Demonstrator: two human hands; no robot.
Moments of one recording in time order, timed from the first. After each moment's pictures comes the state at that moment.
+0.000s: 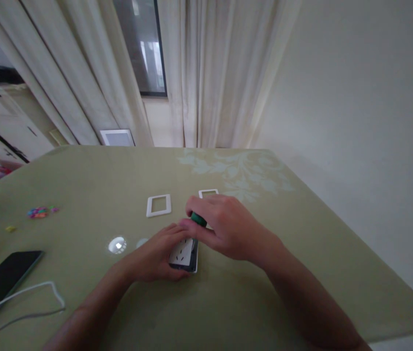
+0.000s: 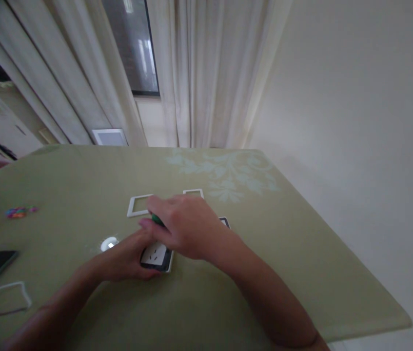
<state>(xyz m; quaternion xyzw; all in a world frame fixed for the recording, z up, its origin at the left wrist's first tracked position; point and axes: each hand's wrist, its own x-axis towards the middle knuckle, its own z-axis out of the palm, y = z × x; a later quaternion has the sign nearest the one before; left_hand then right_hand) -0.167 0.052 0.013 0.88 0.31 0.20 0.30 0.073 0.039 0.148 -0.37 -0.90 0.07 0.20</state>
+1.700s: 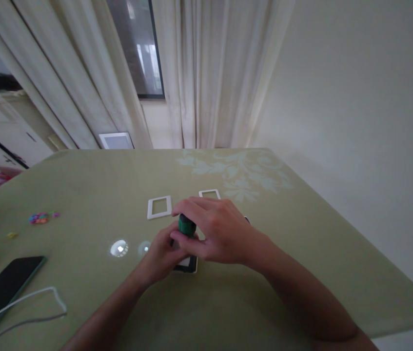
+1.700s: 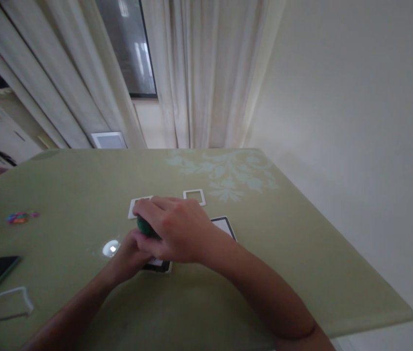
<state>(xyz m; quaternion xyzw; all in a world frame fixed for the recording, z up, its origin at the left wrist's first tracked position) -0.138 0.040 0.030 0.71 0.37 0.42 0.43 0.061 0.039 0.135 -0.32 -0.90 0.07 0.28</state>
